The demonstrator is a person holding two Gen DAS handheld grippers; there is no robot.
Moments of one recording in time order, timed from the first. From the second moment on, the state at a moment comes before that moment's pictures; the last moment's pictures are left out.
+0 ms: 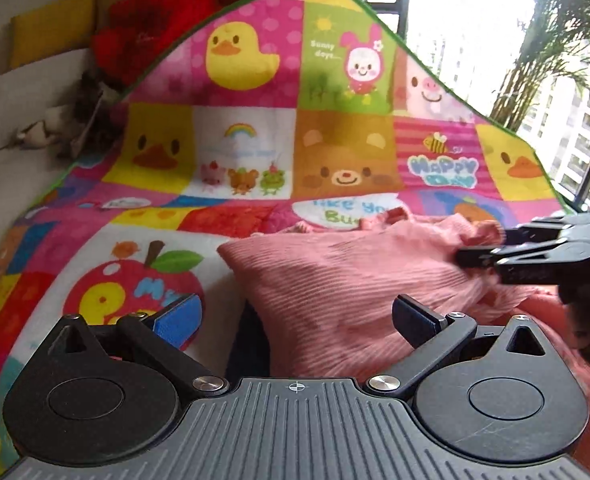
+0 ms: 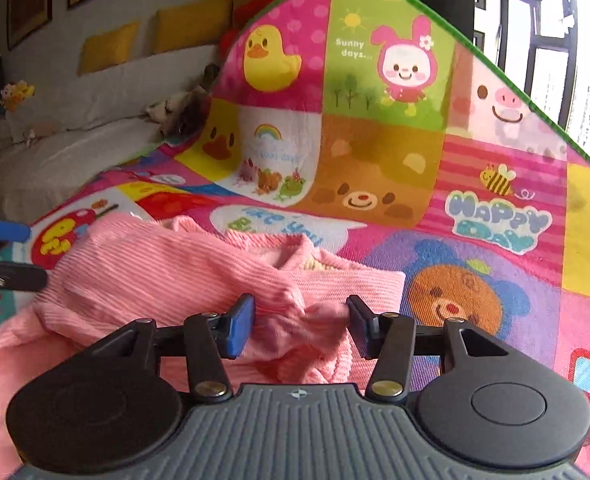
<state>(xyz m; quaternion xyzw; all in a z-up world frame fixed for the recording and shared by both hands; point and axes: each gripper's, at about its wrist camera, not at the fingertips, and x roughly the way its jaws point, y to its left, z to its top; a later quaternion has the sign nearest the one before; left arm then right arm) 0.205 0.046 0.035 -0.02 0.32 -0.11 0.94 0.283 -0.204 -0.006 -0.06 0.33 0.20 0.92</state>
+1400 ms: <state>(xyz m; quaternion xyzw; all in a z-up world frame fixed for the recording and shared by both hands) 0.209 0.024 0.004 -0.07 0.34 -0.13 0.93 0.118 -0.293 -0.005 0.01 0.37 0.27 0.89</state>
